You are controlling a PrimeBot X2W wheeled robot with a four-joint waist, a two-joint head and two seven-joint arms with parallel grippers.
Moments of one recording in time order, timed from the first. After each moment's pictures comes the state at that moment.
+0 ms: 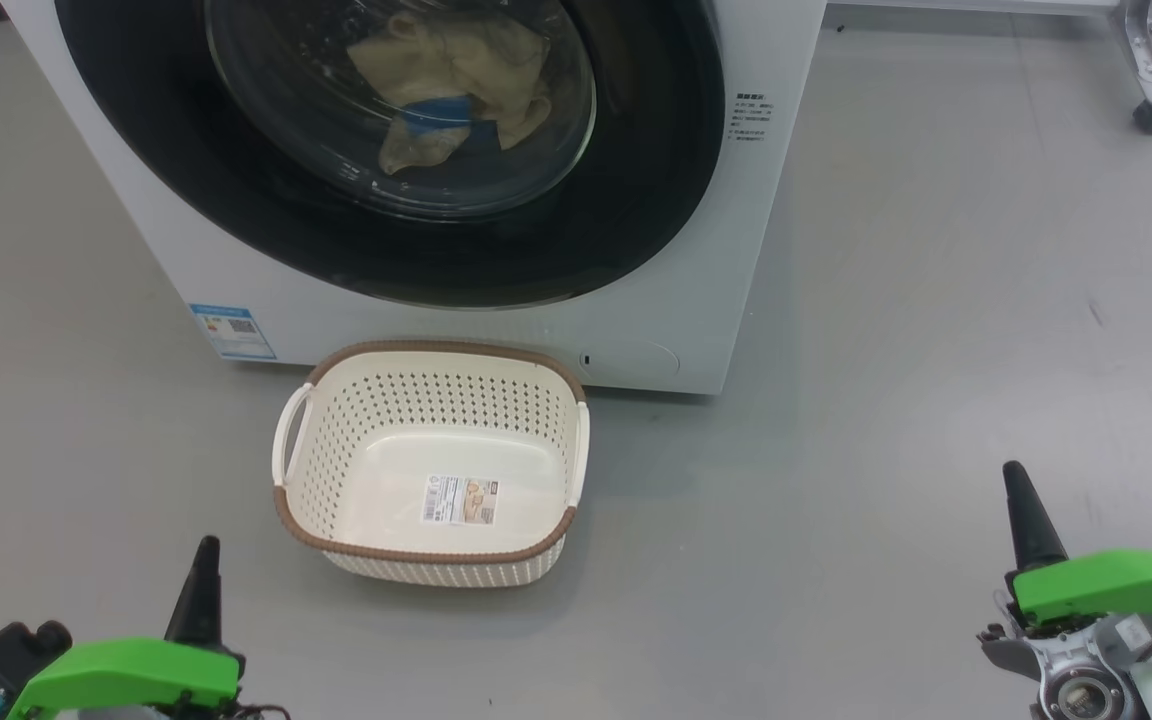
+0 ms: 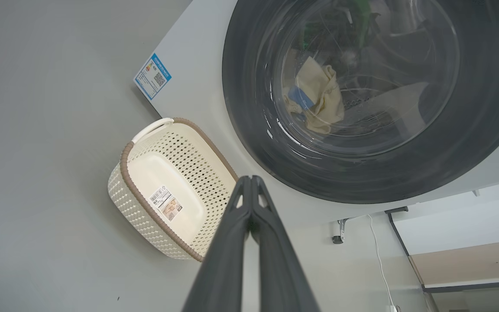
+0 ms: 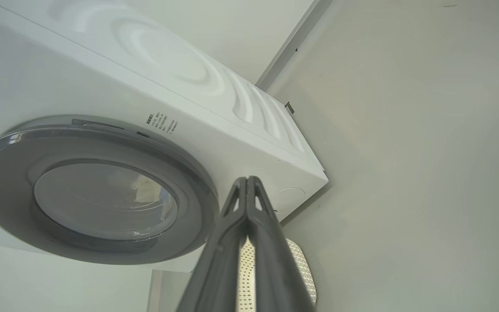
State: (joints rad) left arm -0.09 0.13 -0.04 0.34 -1.08 -0.13 -0.06; right arm -0.07 -0.05 -0.06 0.34 1.06 0.13 -0.06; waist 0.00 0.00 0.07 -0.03
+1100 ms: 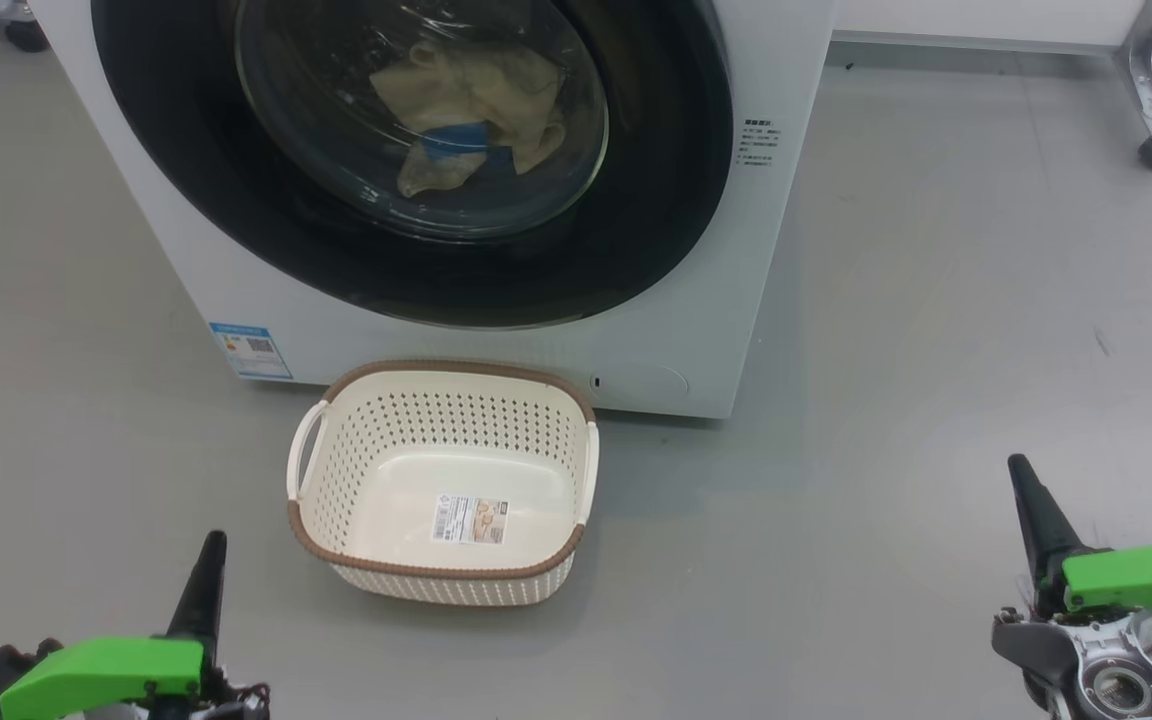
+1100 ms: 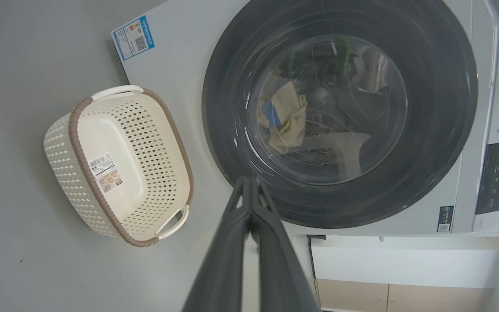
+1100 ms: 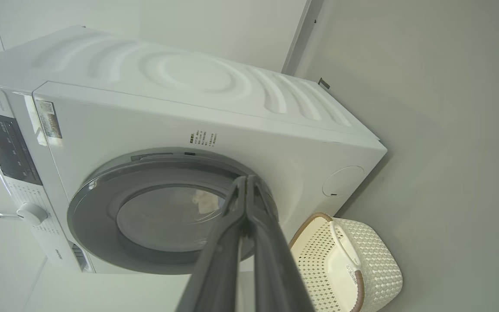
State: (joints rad) left arm -0.08 0.08 0.02 0.31 -1.38 -0.13 0.04; right arm -0.07 -0.05 -0.09 0.31 1.37 0.13 0.03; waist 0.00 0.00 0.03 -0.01
